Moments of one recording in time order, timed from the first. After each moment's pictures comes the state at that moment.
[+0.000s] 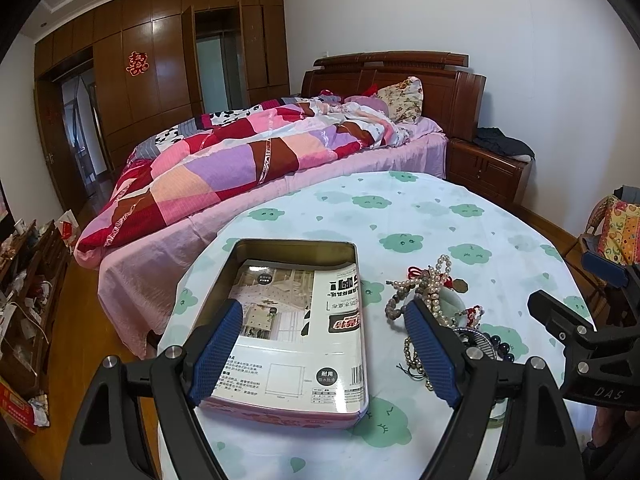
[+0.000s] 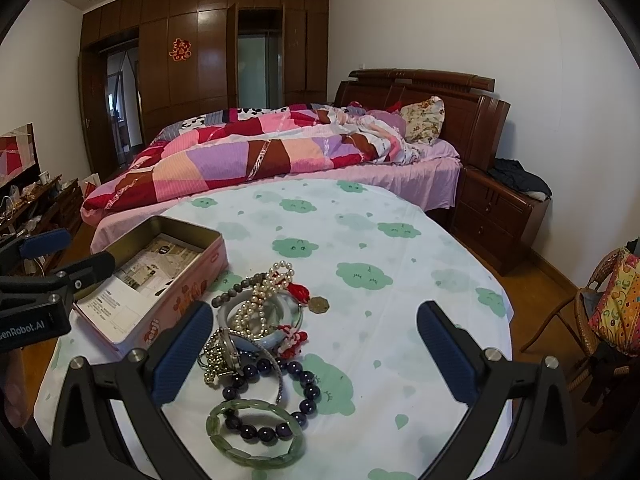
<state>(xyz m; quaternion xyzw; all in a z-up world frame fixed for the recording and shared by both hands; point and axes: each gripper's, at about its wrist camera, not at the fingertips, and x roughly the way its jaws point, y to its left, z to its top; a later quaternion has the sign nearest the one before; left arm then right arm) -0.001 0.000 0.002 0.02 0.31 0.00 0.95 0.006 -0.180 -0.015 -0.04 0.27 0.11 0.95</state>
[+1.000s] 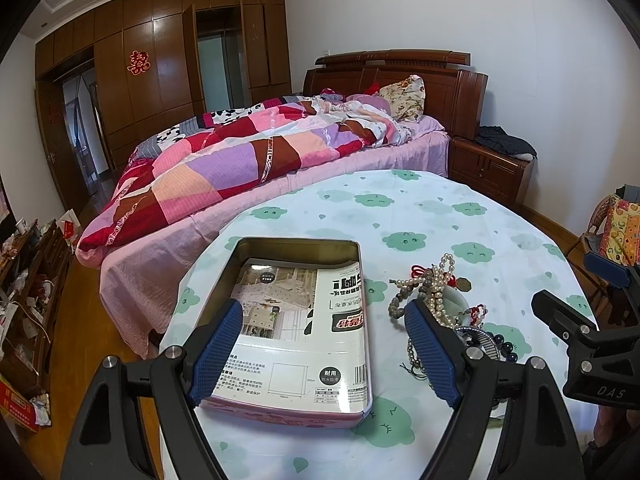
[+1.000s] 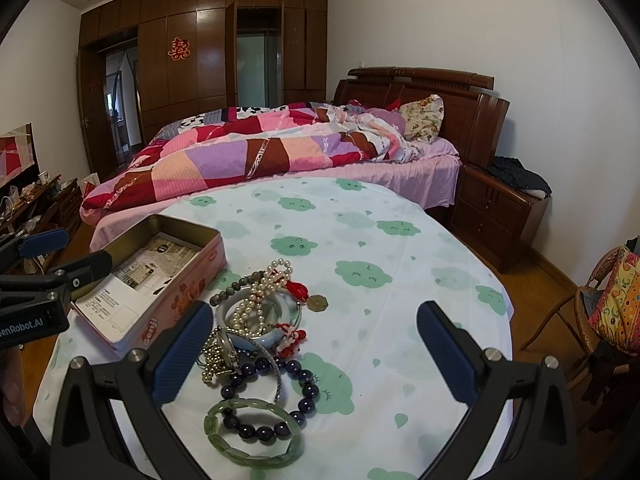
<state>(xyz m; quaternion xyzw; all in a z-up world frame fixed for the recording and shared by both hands) -0.001 0.001 0.002 0.02 0.31 0.00 0.95 0.008 -0.179 -0.018 -0.04 0.28 0.11 0.95</state>
